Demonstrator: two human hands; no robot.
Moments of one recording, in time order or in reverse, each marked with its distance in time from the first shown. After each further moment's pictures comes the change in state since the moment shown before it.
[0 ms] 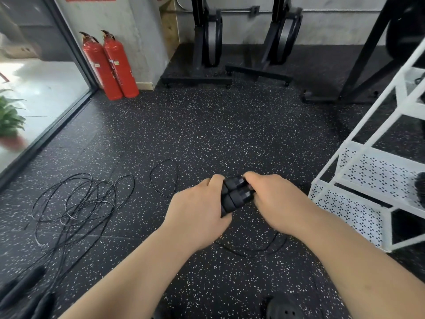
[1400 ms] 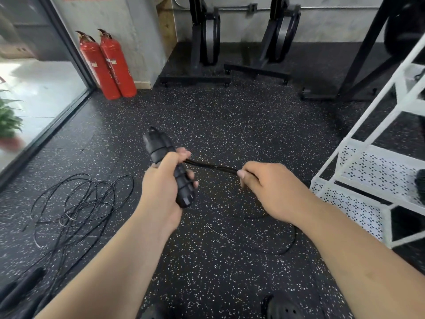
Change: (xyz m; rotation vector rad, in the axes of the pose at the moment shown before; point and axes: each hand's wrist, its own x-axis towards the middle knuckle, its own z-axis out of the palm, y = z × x) left_hand 0.023 -0.031 -0.021 -1.824 0.319 -0.670; right_hand 0.012 0.004 -0.005 0.255 0.118 -0.046
